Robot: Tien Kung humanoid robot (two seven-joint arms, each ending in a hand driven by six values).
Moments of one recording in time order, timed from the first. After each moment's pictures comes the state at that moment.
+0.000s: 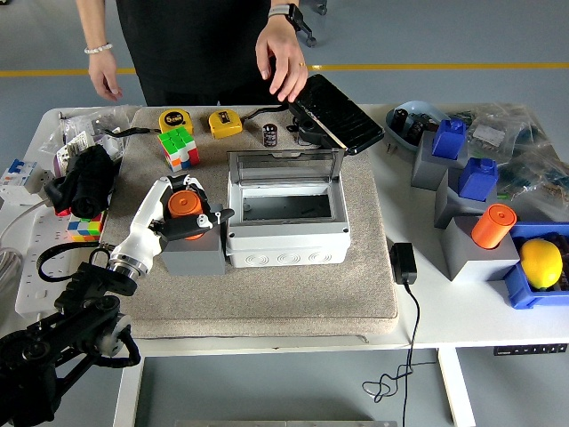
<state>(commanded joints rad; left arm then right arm) -0.33 0.30 -0.75 -1.22 0.81 0.33 -0.35 0.13 -0.18 0.22 0.37 -0.64 -0.11 -0.07</state>
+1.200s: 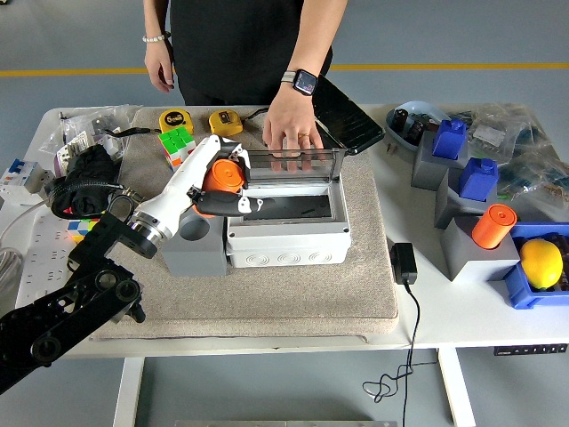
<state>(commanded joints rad) -0.47 0.31 -0.76 -1.44 1.37 0.33 -0.06 0.13 -0.19 0.24 0.37 -0.64 -0.12 -0.07</state>
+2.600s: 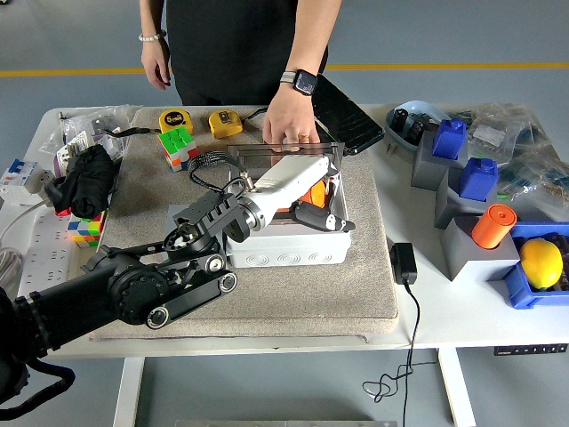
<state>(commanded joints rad) -0.82 0.06 -0.39 -1.04 1.66 0.31 0.09 0.13 -0.20 0.20 0.37 -0.62 -0.12 -0.06</state>
